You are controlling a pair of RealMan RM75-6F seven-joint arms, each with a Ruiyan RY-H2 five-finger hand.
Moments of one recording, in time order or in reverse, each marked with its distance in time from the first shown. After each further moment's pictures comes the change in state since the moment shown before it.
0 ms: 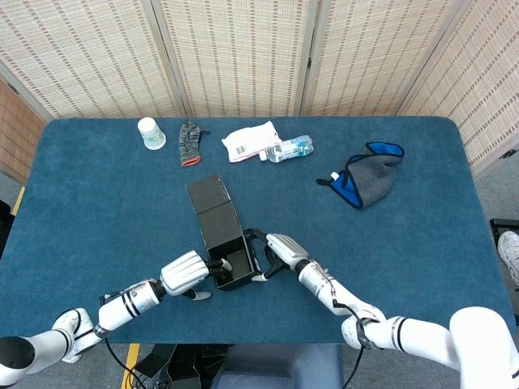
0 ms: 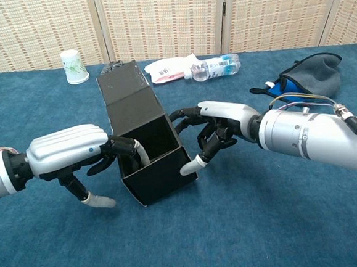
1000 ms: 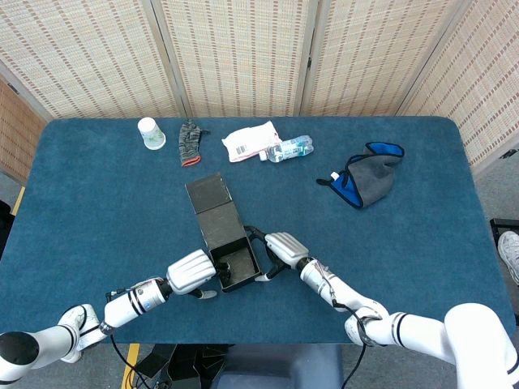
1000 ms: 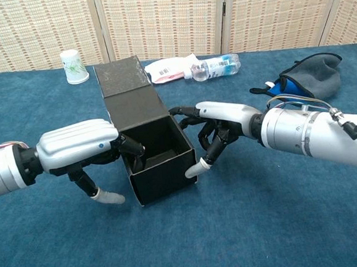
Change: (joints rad) left arm -0.034 -0.004 -0.009 -0.017 0.003 0.004 0.016; right arm 0.029 -0.004 -0.056 0.076 -0.119 0.047 0.022
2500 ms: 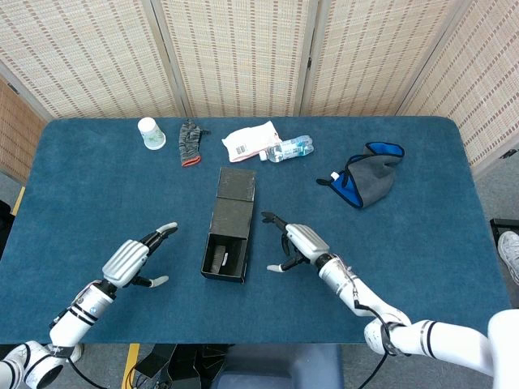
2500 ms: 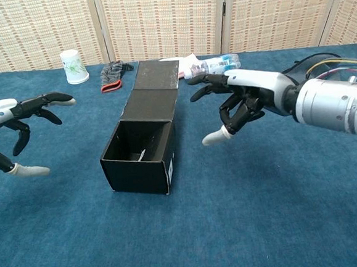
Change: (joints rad) left arm 0.220 0.273 -0.065 -0.336 -0.270 -0.036 -0.013; right arm -0.089 0.188 0.037 -0.271 0.134 0.076 -0.064
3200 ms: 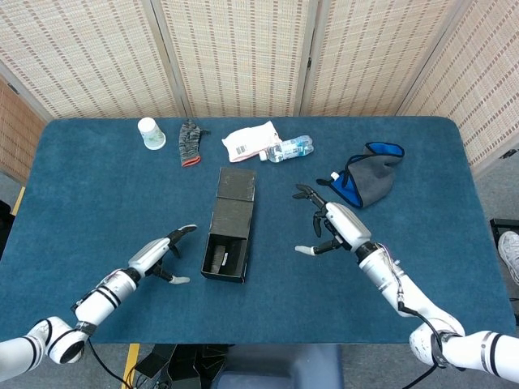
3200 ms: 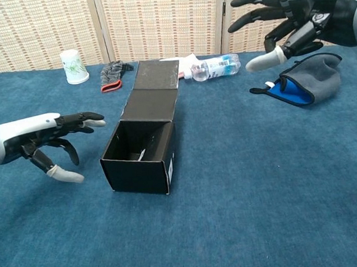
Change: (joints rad) left arm -0.128 -0.044 -0.066 0.012 -0.057 -0.347 -0.325; right arm -0.111 0.309 0.049 -0.251 -0.078 0.122 0.127
